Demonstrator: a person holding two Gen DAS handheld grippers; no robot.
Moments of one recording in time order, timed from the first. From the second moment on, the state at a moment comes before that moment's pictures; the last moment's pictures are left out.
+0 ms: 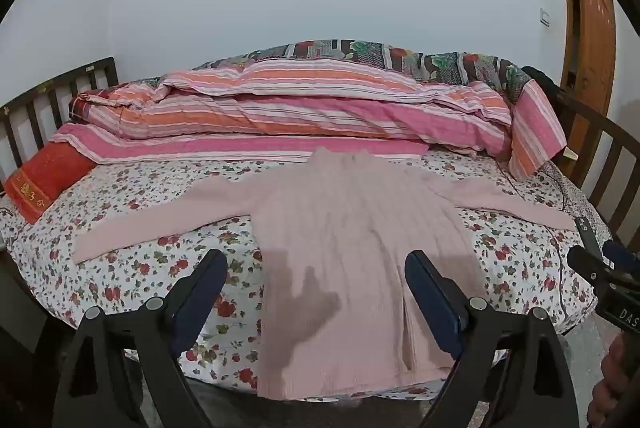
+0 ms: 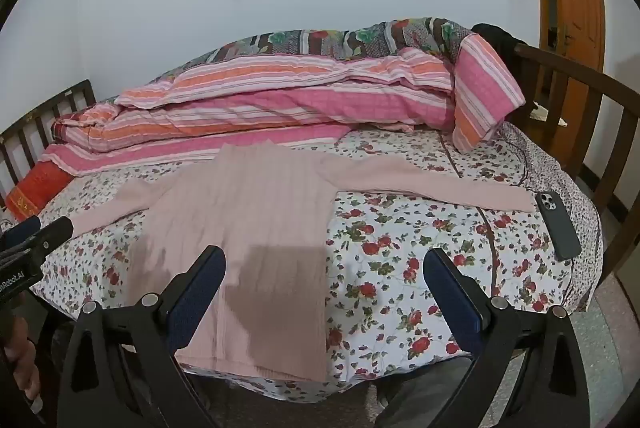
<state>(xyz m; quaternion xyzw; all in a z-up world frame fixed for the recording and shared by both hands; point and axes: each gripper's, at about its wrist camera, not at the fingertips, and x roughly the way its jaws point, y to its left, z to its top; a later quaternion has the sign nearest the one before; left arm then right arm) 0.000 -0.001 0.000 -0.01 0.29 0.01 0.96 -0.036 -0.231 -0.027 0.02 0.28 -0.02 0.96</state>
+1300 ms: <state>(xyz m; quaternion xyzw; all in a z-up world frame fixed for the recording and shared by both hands) 0.000 0.001 -0.004 -0.02 0.30 0.01 0.95 -0.039 -0.237 -0.022 0.02 0.28 -0.03 0.96</state>
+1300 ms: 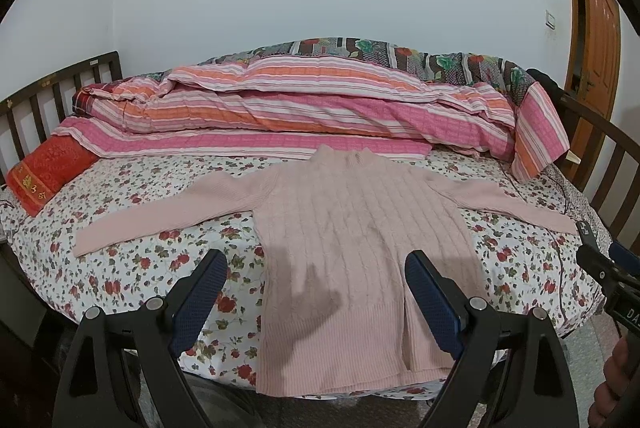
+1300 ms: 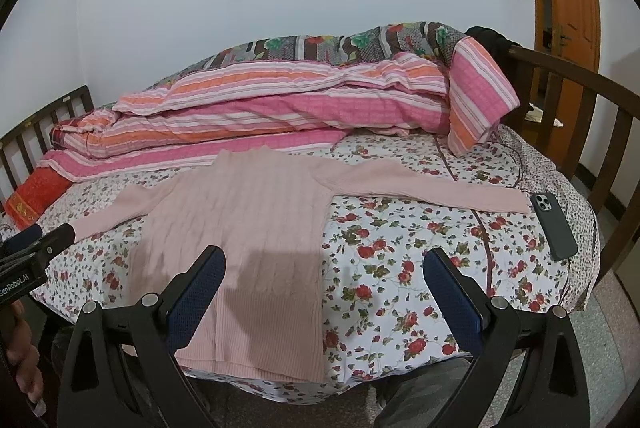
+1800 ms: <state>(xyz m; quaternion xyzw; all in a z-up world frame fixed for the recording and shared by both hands) -0.004 -0.001 -0.004 -0.03 0.30 0.01 0.95 -0.041 -0.240 -0.021 0.02 0.27 -0.03 0.96</state>
